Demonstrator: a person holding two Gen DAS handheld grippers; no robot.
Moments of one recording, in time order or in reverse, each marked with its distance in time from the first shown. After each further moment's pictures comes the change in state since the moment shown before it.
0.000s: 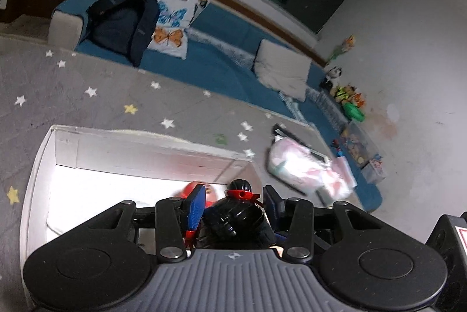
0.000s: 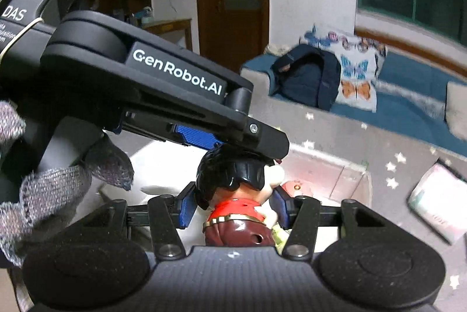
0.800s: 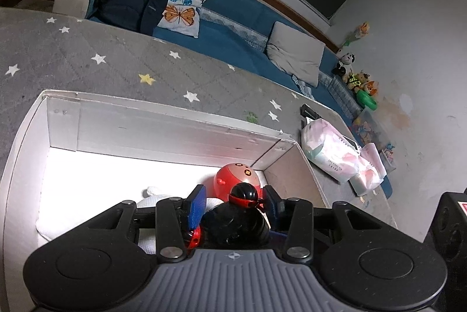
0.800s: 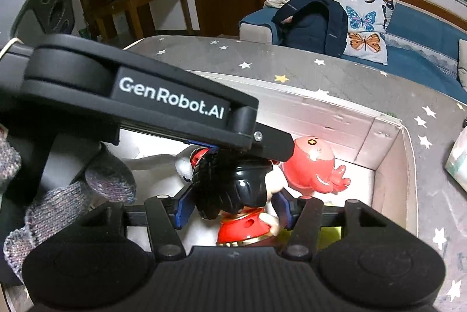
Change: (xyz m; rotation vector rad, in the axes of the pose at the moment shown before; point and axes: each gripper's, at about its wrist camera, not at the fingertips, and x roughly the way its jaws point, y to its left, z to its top) left arm 0.046 0.038 -0.016 -0.018 0.061 0.021; right arm 0.060 -0.014 -0.022 0.047 0.159 0.030
